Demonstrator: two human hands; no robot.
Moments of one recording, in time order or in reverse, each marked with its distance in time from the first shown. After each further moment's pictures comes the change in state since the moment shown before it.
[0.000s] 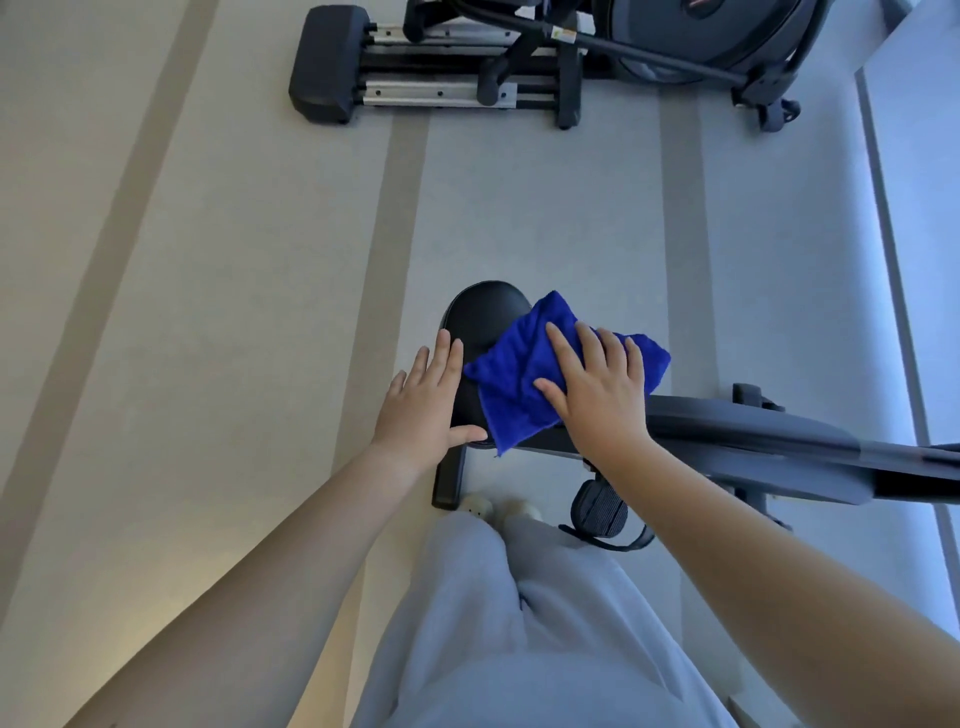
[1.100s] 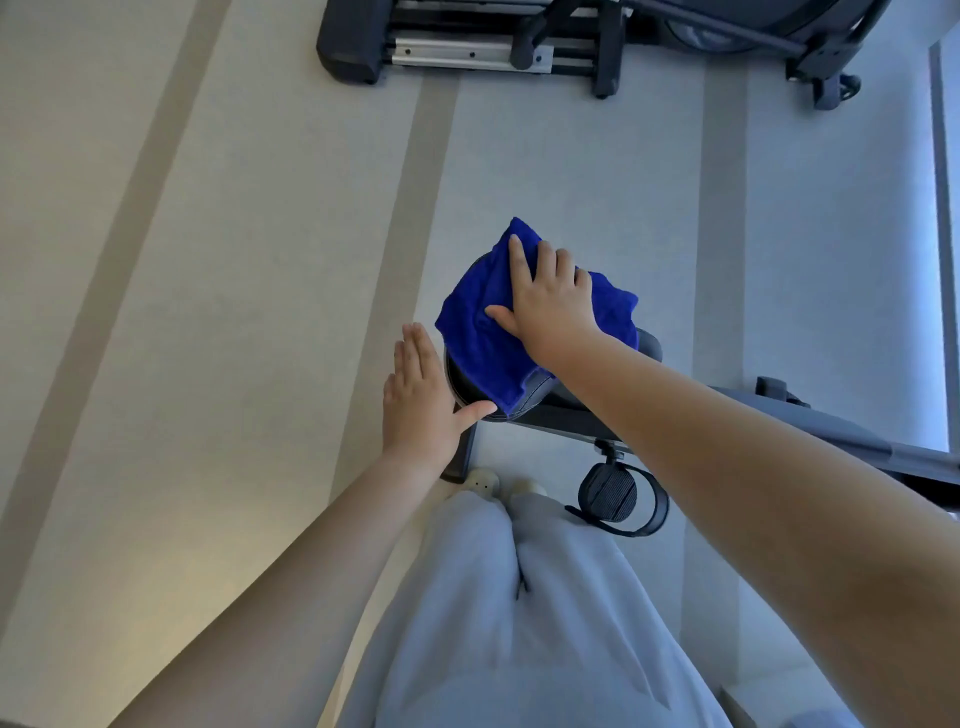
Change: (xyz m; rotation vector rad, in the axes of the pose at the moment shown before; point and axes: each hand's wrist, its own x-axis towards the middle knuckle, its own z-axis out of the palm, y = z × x) left_hand -0.024 0.008 0.032 -0.321 0.197 -0.315; right_hand 0.075 -0.061 -0.021 0.021 -0.128 -0.122
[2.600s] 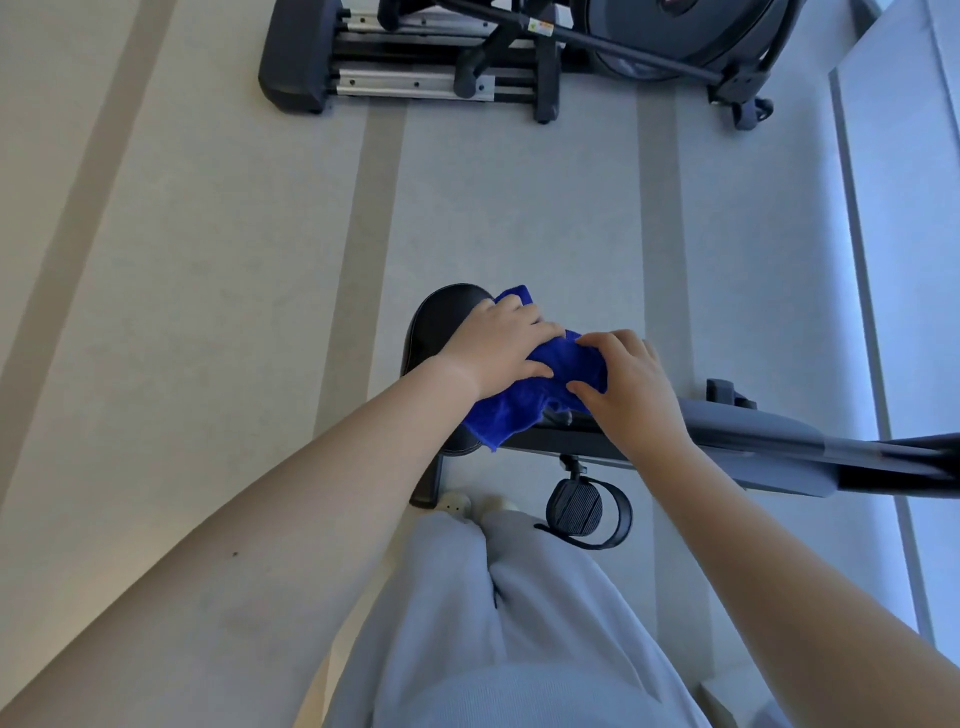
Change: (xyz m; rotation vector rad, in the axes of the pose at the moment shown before) left_hand 0.088 0.114 -0.022 0.391 -0.102 0.870; right_hand -0.091 0.097 -0.015 0.501 0.059 0.204
